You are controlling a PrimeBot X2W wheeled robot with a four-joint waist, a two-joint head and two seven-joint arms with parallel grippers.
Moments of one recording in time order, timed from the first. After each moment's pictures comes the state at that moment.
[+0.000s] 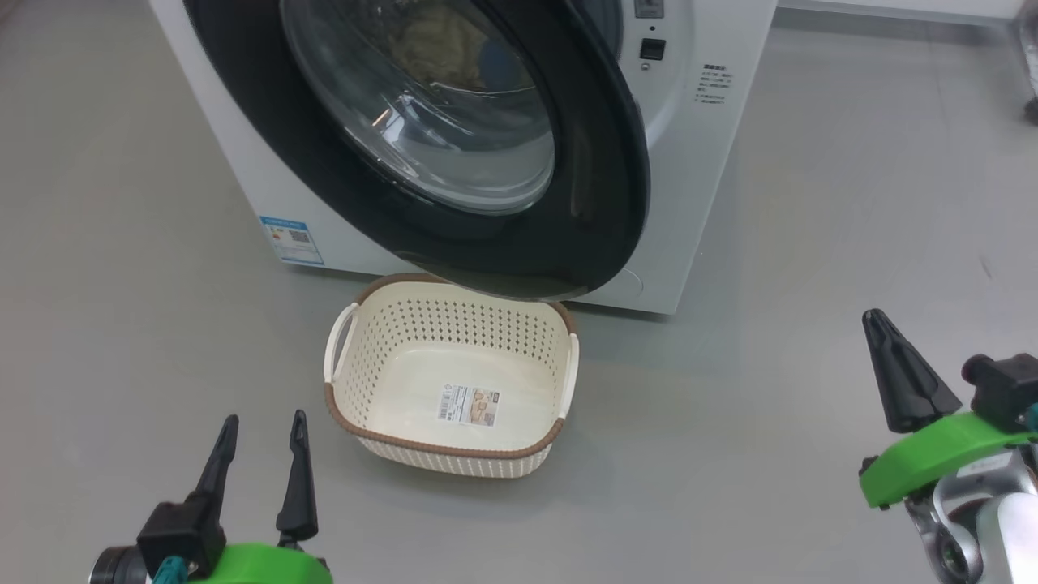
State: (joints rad) left arm -0.02 0.24 -0.30 0.10 -0.35 0.22 -0.24; right arm -0.03 -0.10 -0.09 0.05 0.12 0.13 -0.07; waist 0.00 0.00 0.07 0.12
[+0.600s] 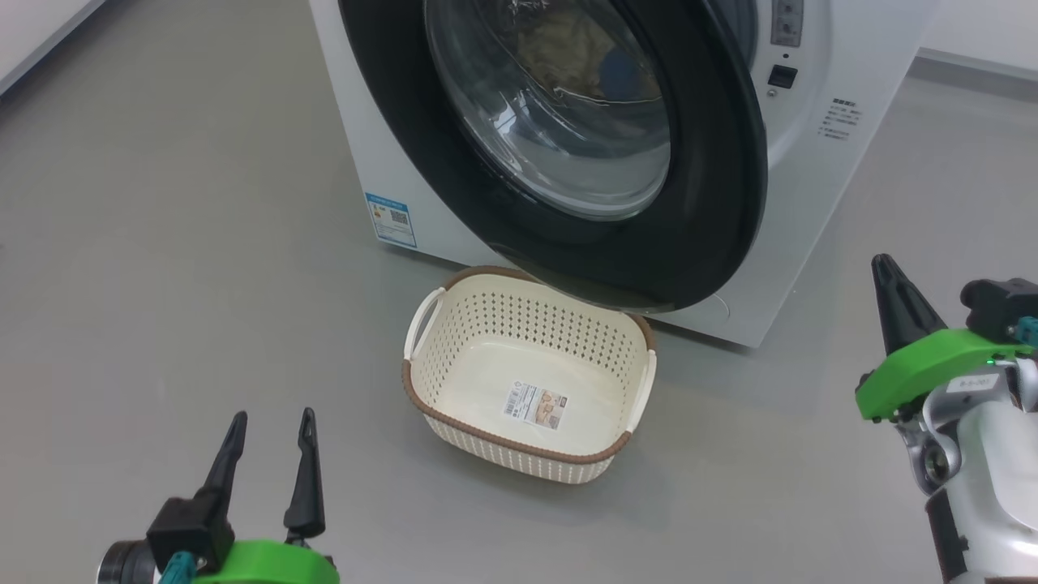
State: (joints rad) left arm -0.04 0.24 -0.32 0.11 -0.35 0.22 -0.24; right arm -0.38 -0.11 -0.12 0.58 0.12 0.13 -0.18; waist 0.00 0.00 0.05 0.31
